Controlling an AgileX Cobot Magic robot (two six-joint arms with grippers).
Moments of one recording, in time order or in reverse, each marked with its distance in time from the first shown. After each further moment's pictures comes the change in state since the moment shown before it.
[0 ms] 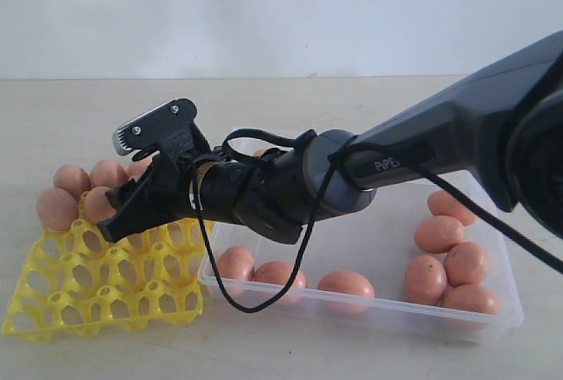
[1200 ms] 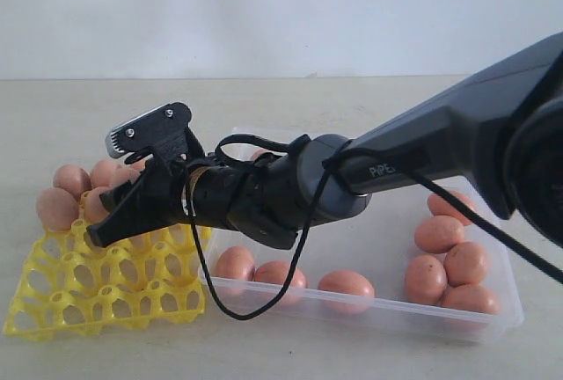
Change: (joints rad) left arm 0.000 0.000 0.000 0.000 0.000 0.000; right arm 0.017 0.000 0.000 -0.002 -0.006 0.045
